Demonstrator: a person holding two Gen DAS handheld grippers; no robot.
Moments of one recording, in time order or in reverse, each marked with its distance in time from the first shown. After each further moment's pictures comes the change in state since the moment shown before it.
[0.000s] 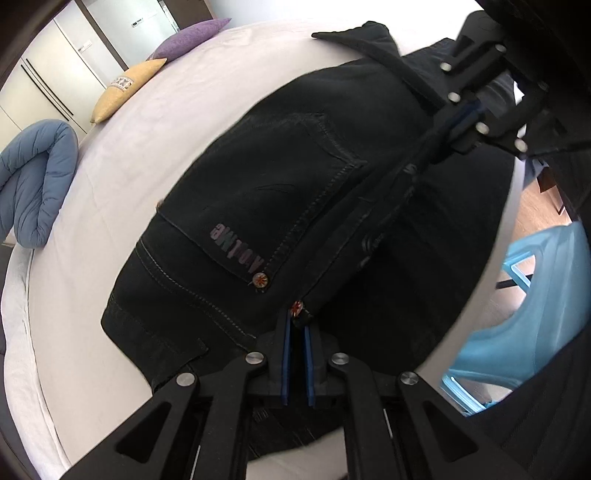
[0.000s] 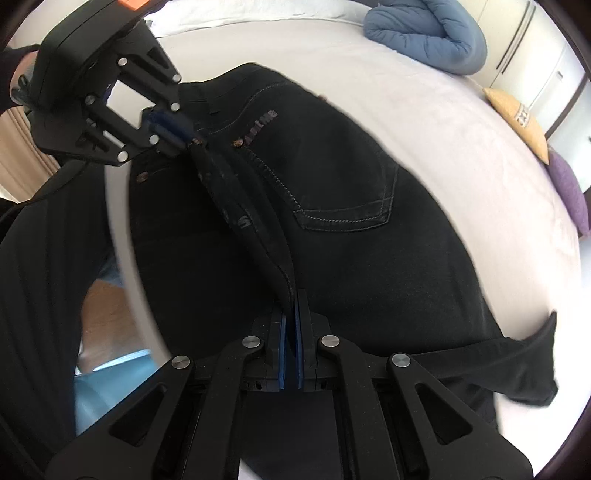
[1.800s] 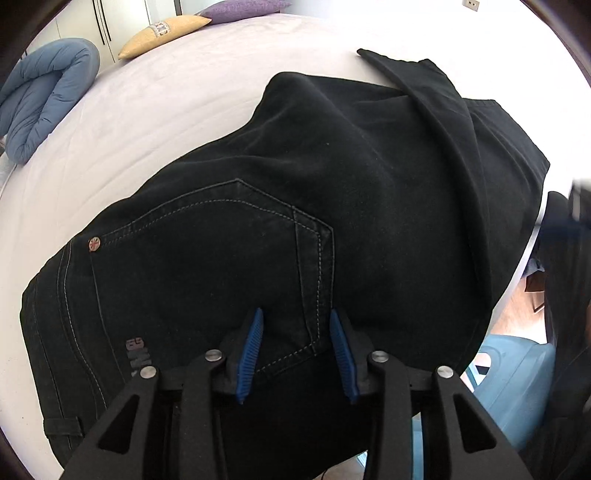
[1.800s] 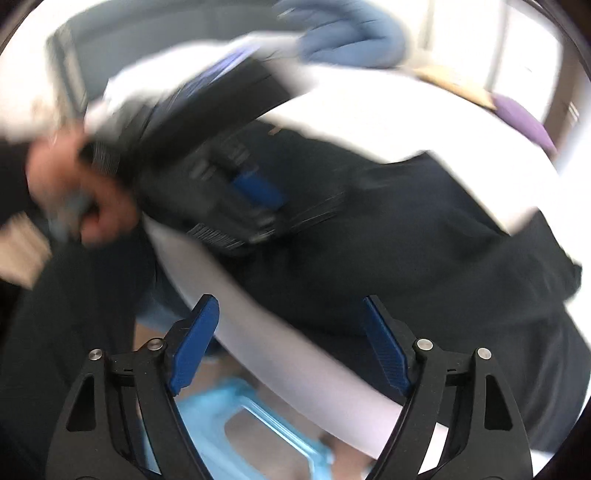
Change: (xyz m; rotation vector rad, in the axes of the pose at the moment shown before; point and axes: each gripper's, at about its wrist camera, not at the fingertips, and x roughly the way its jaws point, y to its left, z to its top) left arm 0.090 0.002 0.089 -0.344 -0.006 -0.099; right arm -0.042 0.104 -0.099 0.357 -0.231 -0.051
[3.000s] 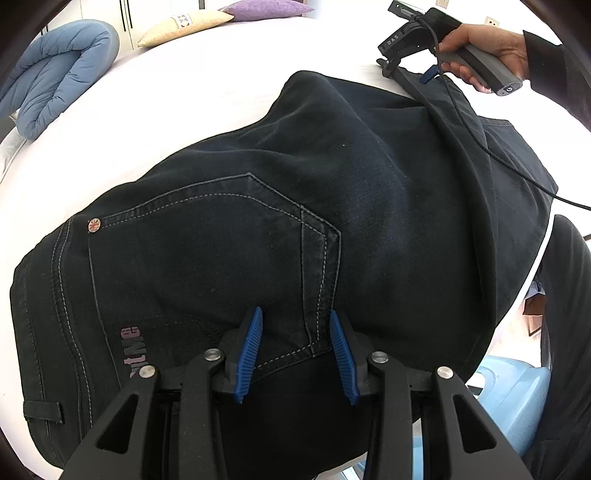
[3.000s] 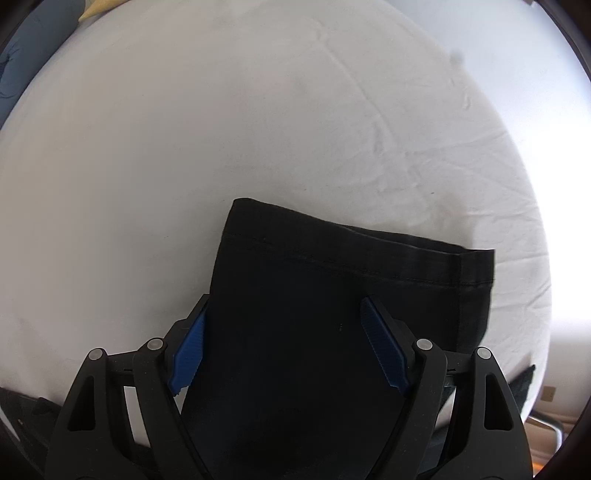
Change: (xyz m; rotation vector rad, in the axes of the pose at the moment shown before) left arm 0.000 -0.007 -0.025 -0.100 -0.026 -0.005; right arm 0.107 -0.427 0.098 0.771 0.445 -0.460
